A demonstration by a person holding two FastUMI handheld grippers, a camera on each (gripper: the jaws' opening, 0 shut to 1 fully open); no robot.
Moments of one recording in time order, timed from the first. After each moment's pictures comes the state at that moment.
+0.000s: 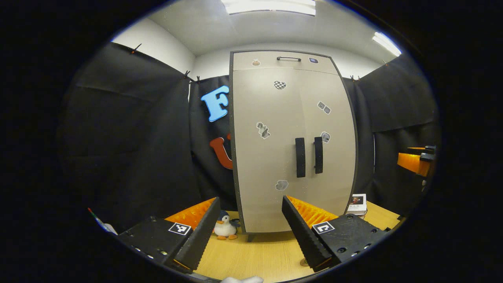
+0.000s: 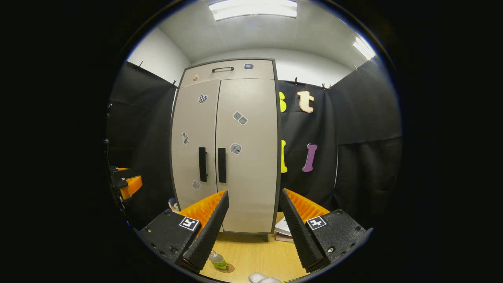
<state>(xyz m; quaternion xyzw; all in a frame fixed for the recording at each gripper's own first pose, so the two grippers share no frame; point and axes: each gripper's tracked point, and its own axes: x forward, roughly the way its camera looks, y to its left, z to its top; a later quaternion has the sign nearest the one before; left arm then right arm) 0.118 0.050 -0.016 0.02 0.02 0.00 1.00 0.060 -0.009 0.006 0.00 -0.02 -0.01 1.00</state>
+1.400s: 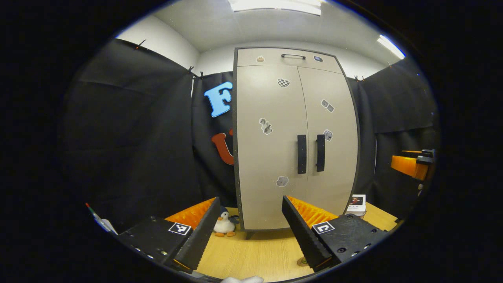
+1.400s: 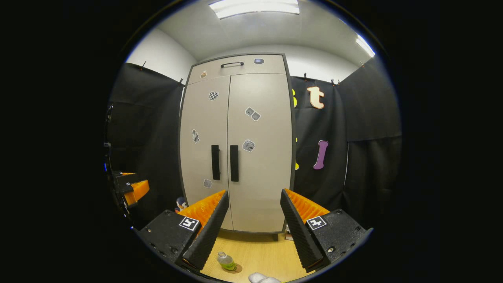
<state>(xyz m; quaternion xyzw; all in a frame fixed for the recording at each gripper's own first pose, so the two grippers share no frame) 0.117 0.048 -0.021 0.00 0.03 0.01 1.00 0.072 0.010 0.010 0.01 -0.01 0.02 1.00</state>
